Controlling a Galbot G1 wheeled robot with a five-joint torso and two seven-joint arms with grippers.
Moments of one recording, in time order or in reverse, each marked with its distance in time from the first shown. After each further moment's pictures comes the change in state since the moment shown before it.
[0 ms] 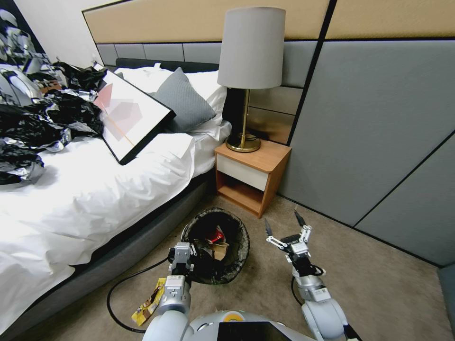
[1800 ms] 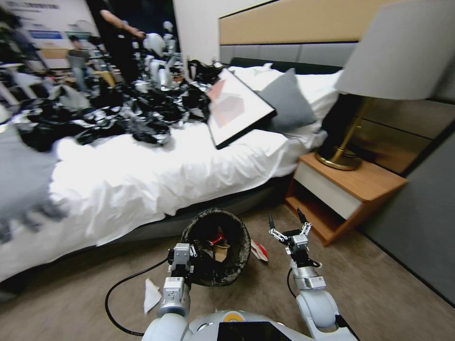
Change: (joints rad) left arm 0.015 -0.005 0.003 -0.008 0.022 -0.014 0.001; right arm 0.089 0.005 -0.055 0.006 0.018 -0.082 0.002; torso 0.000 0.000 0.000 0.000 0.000
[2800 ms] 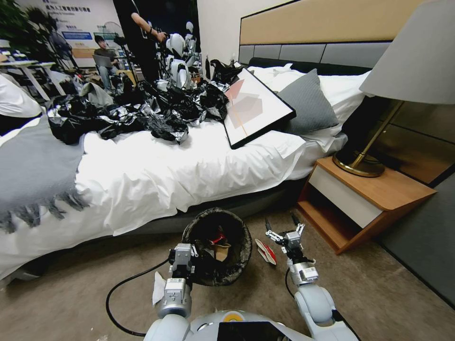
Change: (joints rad) left arm 0.003 0.000 0.006 -0.010 0.012 -0.001 -0.003; right arm 0.078 -0.092 -0.074 -0.167 0.111 -0.321 -0.029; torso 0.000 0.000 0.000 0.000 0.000
